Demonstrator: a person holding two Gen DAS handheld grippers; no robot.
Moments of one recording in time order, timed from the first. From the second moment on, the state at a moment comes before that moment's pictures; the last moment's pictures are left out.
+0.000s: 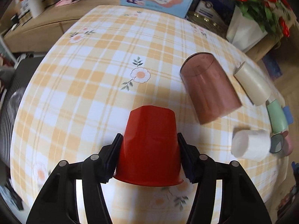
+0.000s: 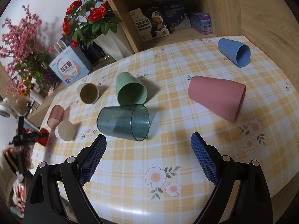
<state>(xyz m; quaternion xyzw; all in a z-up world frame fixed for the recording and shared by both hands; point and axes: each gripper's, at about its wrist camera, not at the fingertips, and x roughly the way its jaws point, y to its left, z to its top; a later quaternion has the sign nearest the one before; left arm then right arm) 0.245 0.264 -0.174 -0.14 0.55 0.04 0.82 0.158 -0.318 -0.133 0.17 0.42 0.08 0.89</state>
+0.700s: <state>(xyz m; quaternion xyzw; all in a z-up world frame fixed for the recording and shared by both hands) 0.162 0.005 -0.124 -0.16 0.53 -0.17 0.82 0.141 -0.377 -0.127 0.21 0.39 0.05 0.89</state>
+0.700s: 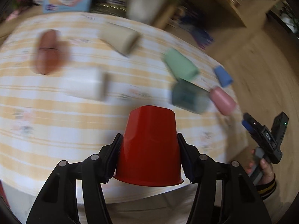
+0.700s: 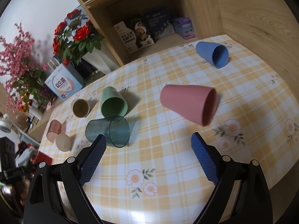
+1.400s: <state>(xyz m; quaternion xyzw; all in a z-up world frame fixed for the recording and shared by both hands) 0.206 -0.221 -0.194 -0.10 0.59 -0.21 0.78 0.127 -0.466 -0.128 0.20 0.40 0.00 0.90</state>
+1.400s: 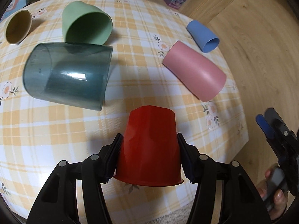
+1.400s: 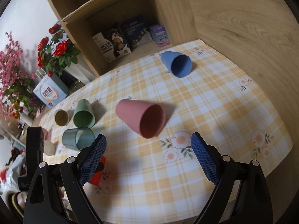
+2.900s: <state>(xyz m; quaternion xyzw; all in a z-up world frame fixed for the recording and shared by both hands) 0.135 0.006 -0.099 -0.03 0.38 -0.04 0.92 0.170 -0.348 -0.145 0.19 0.54 0.08 0.81</state>
